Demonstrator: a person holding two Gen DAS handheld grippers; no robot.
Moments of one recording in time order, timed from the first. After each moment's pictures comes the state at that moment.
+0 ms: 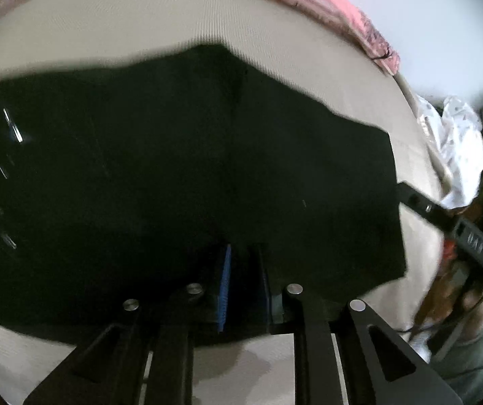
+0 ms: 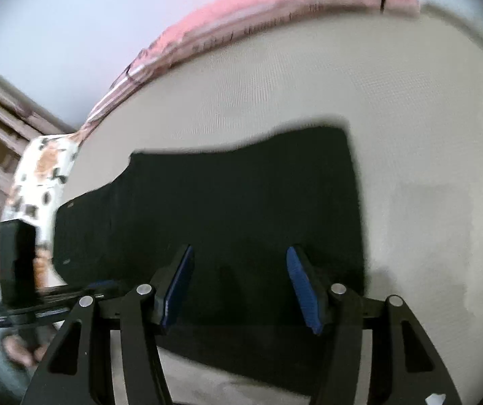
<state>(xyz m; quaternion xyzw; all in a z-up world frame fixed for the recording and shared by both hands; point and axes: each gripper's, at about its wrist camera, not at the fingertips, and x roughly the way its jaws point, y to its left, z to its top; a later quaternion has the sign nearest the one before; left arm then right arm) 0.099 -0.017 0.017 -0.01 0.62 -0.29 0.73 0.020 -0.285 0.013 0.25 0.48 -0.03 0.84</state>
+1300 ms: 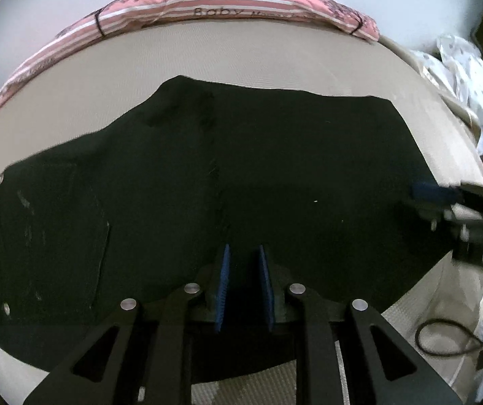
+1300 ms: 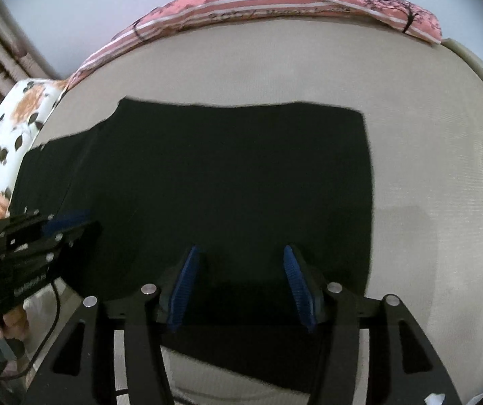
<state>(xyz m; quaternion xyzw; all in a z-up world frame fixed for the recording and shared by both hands) 0.064 -0.046 0.013 0.13 0.53 -0.30 0.78 0.002 -0.235 -0.014 0.15 0.53 -0.02 0.84</state>
